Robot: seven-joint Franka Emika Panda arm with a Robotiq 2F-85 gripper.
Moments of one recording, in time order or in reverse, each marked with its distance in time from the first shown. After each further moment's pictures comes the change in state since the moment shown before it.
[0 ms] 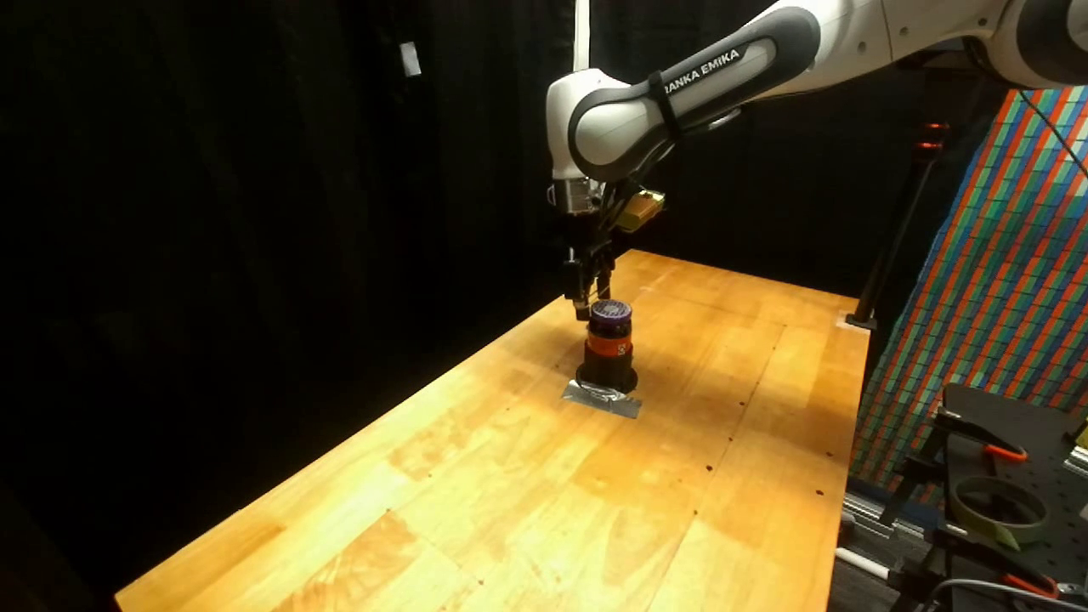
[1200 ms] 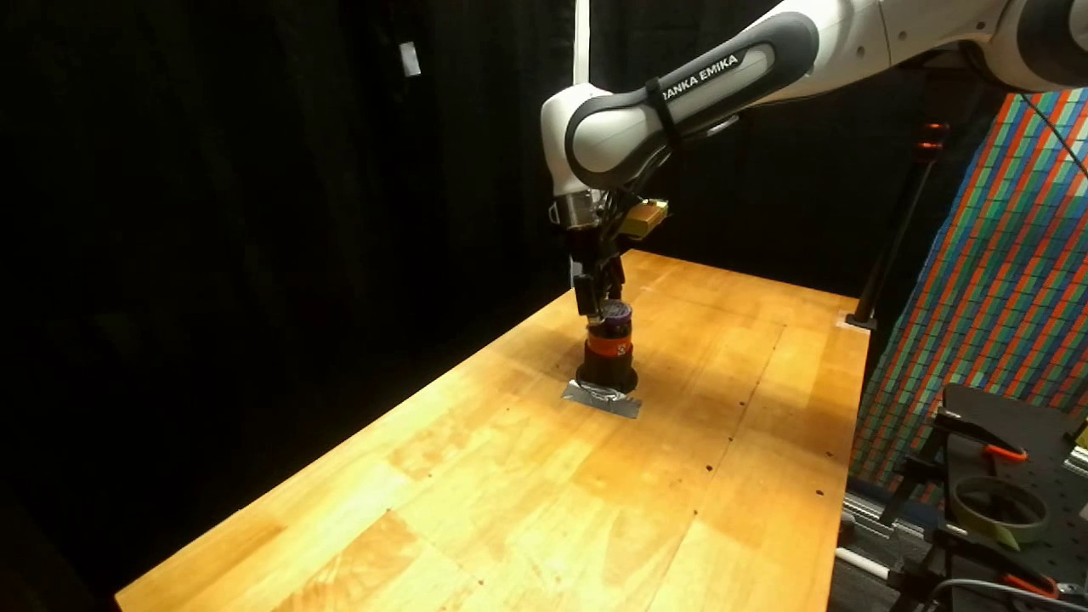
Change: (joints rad) arm 0.003 0.006 0.020 -0.011 0.002 -0.104 -0.026
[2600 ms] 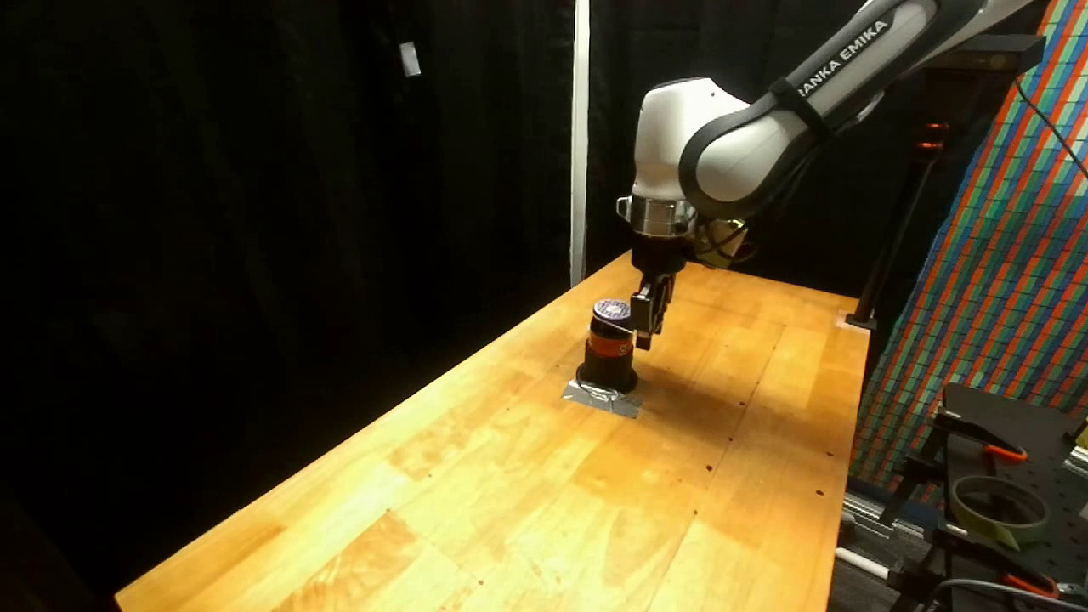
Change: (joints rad) arm -0.003 -0.412 -0.005 -0.741 -0.001 0.595 0.096
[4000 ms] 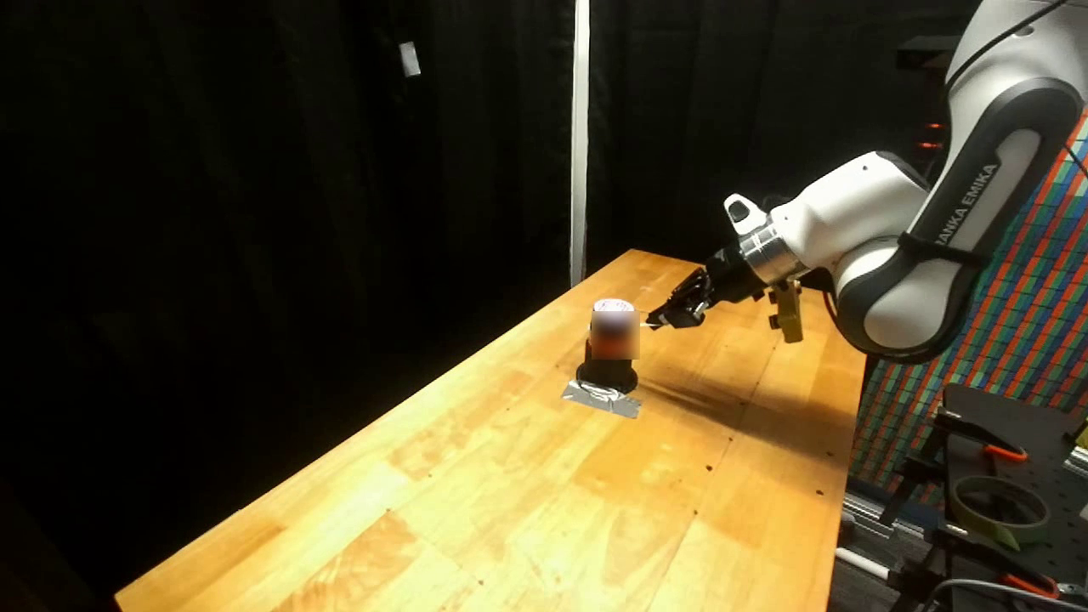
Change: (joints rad) arm 0.079 -0.025 -0.179 -0.558 -0.189 1.344 -0.038
